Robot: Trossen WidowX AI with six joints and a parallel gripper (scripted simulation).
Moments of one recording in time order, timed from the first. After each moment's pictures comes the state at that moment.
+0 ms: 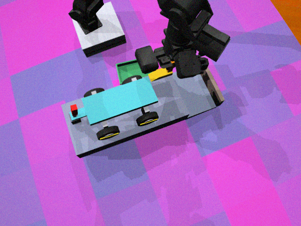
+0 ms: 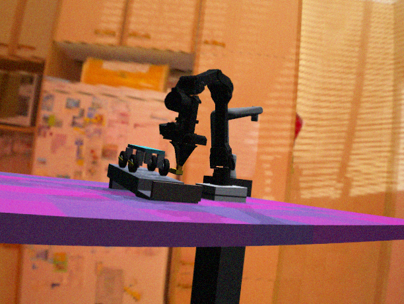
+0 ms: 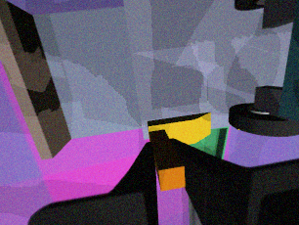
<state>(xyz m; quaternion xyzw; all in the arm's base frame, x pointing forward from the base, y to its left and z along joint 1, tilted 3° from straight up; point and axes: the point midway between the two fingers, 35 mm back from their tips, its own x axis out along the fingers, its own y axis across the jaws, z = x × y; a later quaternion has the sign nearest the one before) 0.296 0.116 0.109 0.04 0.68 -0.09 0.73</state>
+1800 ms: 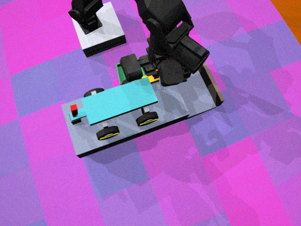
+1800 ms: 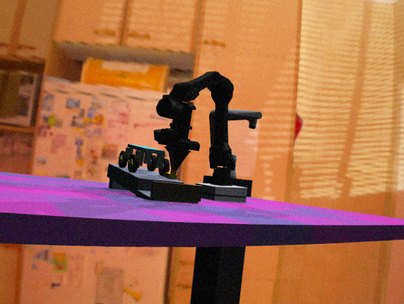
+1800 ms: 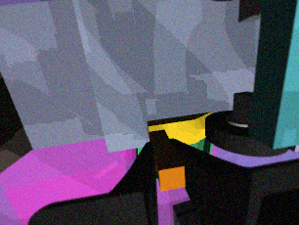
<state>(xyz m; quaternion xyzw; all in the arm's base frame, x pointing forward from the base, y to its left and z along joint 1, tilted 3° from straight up) 0.288 0.077 0.092 0.04 0.68 -0.09 0.73</state>
